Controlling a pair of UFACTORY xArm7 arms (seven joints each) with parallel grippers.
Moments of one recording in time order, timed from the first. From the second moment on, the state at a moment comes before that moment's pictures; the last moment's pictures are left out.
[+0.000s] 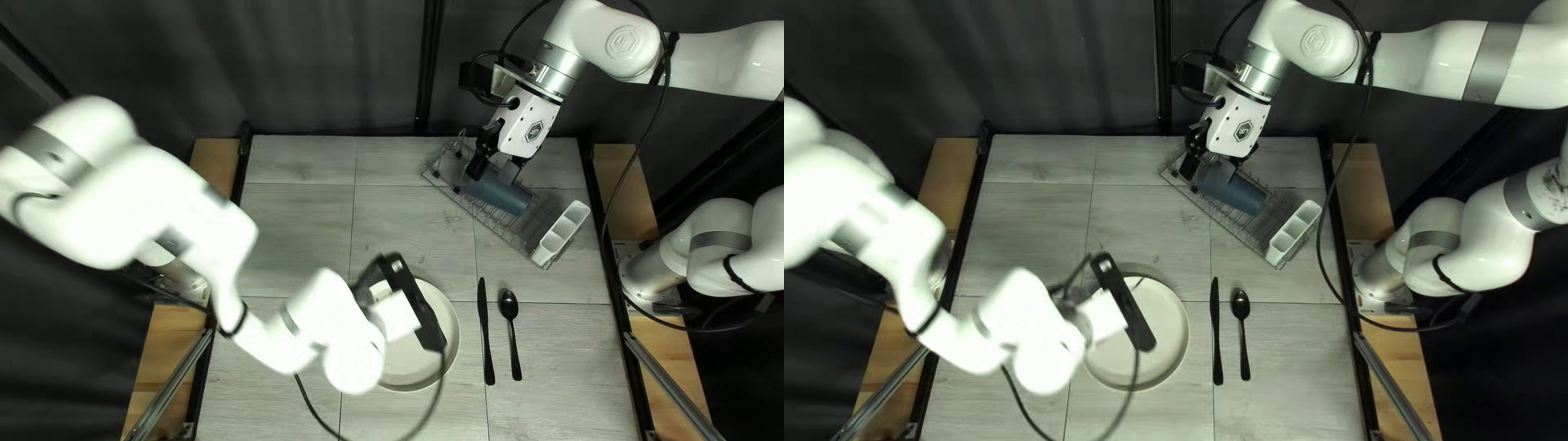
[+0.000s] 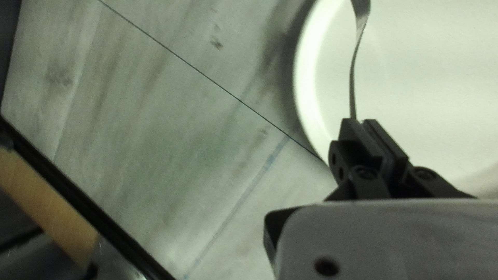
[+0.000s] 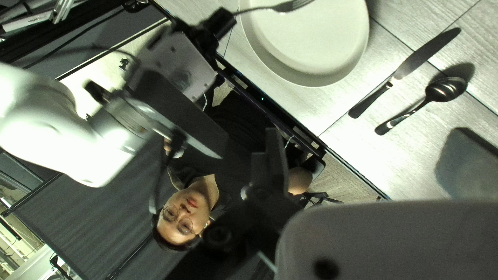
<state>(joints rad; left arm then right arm) -0.09 0.37 -0.46 1.27 0.57 1.34 -1.37 -0.38 -0.29 -0.14 0.96 0.75 1.26 0.34</state>
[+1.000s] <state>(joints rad) -0.03 0.04 -0.45 0.91 0.56 1.03 -1.31 -0.38 -0.29 -0.14 0.96 0.75 1.26 0.34</state>
